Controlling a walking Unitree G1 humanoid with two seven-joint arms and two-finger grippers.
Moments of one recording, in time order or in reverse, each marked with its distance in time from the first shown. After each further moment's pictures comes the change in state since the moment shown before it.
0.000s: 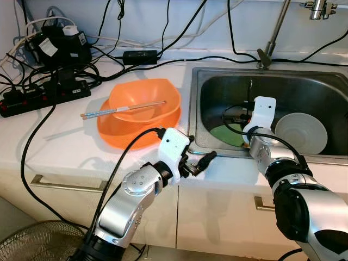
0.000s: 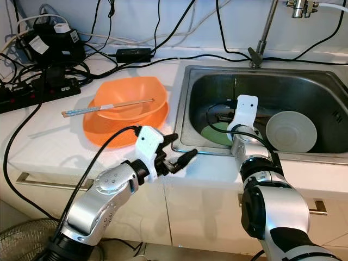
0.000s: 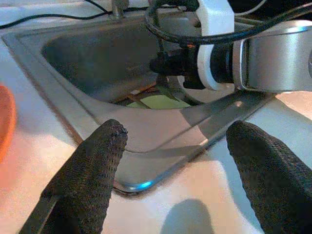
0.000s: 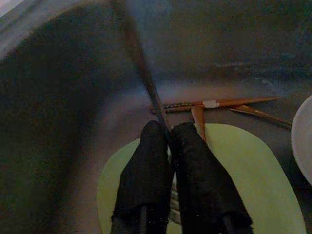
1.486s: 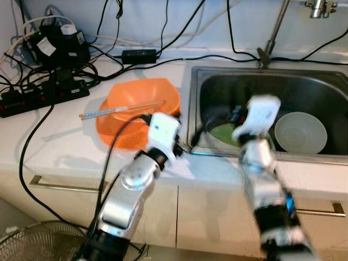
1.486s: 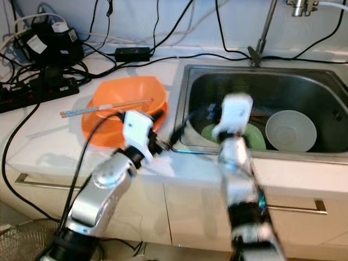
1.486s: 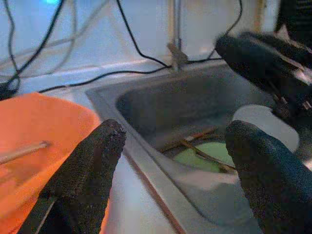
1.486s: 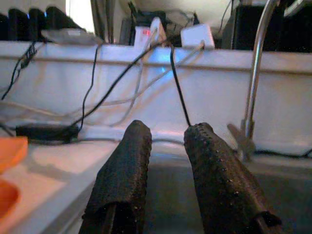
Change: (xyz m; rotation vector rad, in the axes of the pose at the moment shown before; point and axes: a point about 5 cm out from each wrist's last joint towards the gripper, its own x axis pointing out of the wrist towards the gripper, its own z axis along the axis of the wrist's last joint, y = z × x) left arm 0.002 0.024 0.024 0.073 -0.213 0.251; right arm -0.071 0.046 0.012 -0.119 -0.710 0.137
